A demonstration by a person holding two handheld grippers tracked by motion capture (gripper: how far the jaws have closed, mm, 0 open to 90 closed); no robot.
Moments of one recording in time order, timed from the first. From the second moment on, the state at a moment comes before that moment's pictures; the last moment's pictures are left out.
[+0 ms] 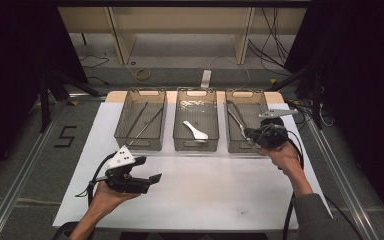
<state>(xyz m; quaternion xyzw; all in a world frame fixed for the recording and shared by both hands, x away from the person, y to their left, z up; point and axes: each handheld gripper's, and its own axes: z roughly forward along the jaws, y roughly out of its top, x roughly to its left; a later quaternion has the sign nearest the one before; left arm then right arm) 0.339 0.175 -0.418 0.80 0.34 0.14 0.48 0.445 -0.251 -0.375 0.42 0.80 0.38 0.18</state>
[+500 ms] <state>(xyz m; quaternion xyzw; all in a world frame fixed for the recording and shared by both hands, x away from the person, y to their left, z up) 0.338 0.174 -0.419 0.80 0.33 0.14 0.48 0.509 -0.259 -0.366 0.46 0.80 0.33 0.21</state>
